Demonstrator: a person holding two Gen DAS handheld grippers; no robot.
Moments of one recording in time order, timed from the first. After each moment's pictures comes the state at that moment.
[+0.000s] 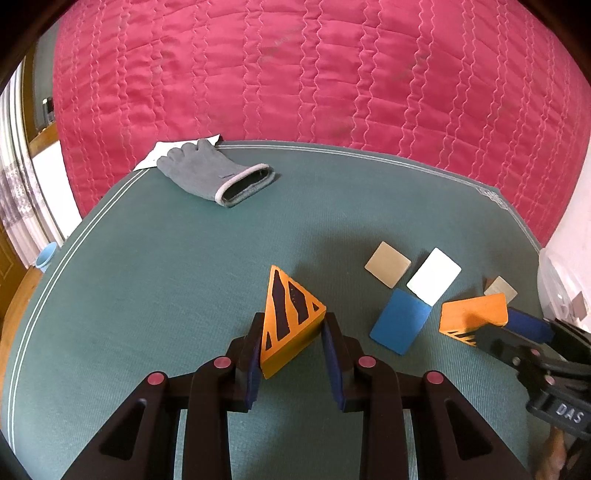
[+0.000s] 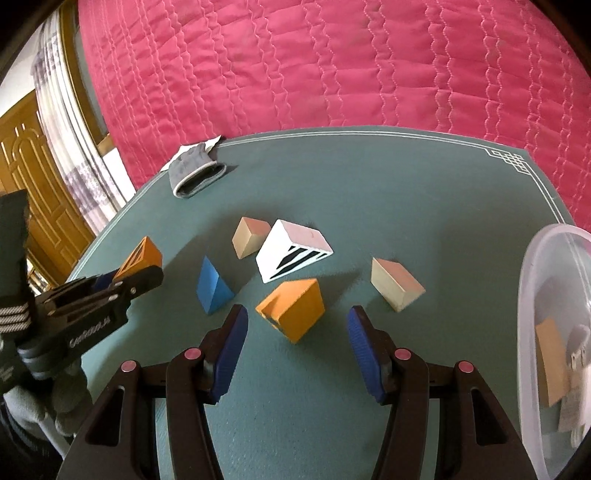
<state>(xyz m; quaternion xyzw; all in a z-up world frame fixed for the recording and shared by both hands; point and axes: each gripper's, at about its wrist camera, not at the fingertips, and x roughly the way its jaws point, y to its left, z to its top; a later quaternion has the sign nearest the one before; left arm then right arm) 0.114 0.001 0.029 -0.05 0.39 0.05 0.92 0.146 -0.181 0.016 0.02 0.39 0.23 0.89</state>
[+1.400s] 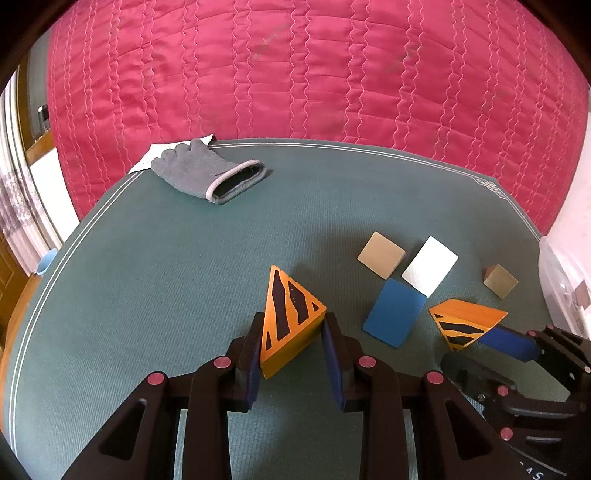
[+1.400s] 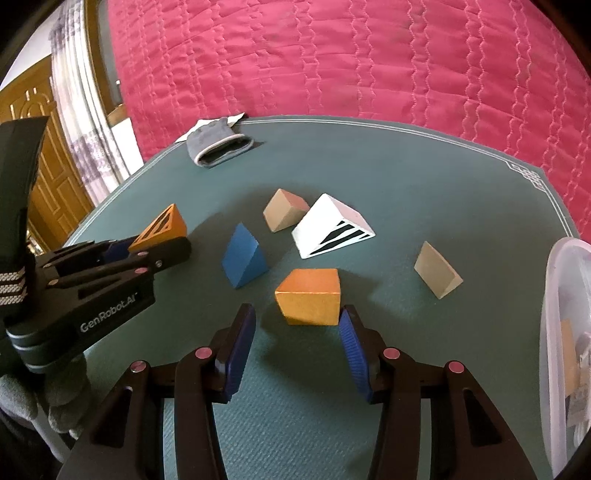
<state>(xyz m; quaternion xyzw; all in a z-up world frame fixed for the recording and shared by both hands) 0.113 -0.005 0.026 -0.03 0.39 0.04 0.92 0.127 -0.151 0.005 -0.04 0.39 0.23 0.89</state>
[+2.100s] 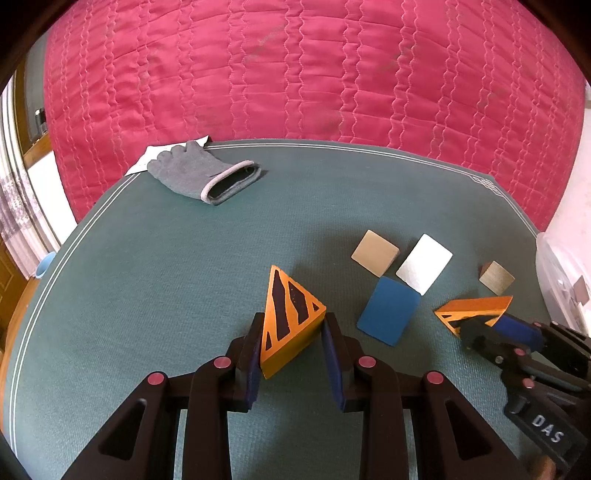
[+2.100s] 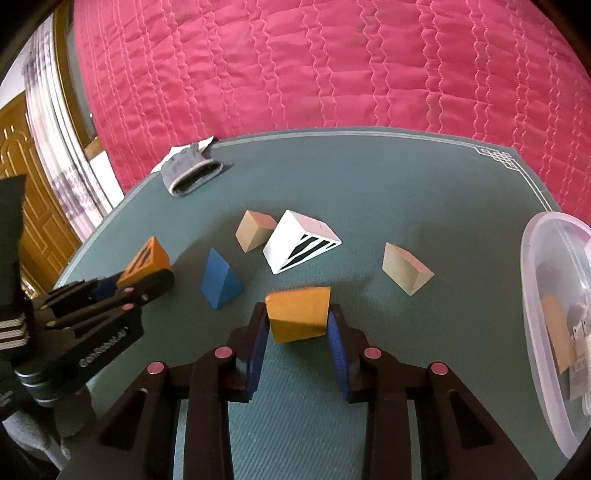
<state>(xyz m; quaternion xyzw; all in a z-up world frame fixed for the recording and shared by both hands) 0.113 -0.007 0.026 -0.03 0.39 0.04 0.92 0.127 -0.169 0.012 0.02 0.37 0.19 0.91</state>
